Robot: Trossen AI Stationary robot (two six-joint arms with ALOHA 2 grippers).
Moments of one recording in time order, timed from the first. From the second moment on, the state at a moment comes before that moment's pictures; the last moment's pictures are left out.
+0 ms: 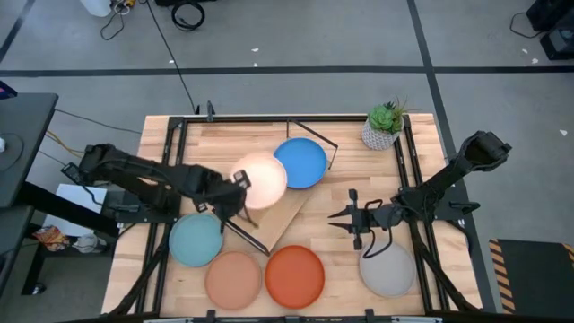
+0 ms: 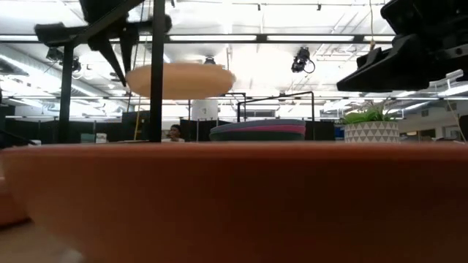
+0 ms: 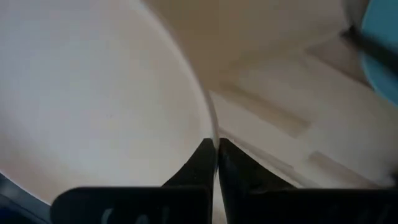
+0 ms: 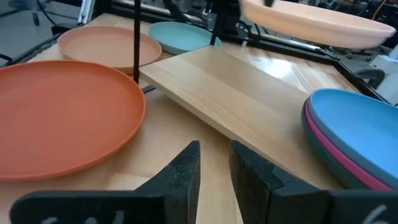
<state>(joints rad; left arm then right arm) -0.21 1.37 1.14 -1.11 -0.39 1.00 0.50 1.27 0.28 0.64 0.51 -0.04</state>
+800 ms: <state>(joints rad) -0.24 1.44 1.10 -1.10 -0.37 1.50 0.42 1.27 0.28 0.65 0.50 -0.01</state>
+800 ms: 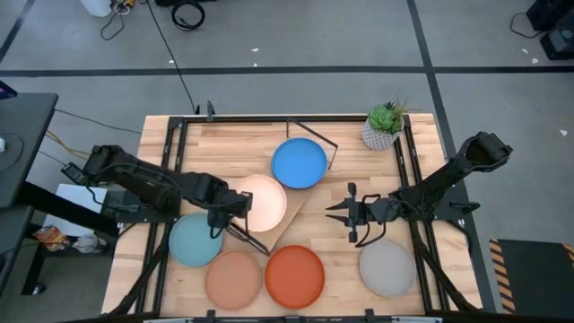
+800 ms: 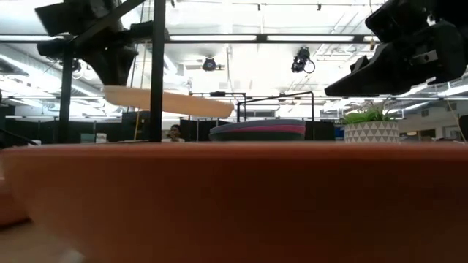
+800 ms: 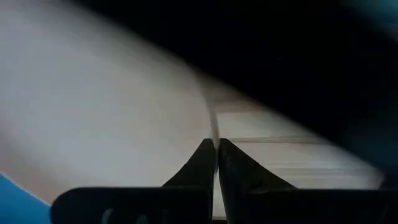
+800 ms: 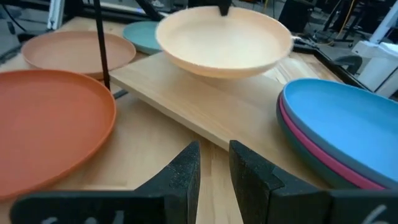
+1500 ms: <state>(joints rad) -0.18 1.44 1.08 -1.00 -0.37 1.47 0.40 1.27 0.28 0.66 0.47 -0.02</state>
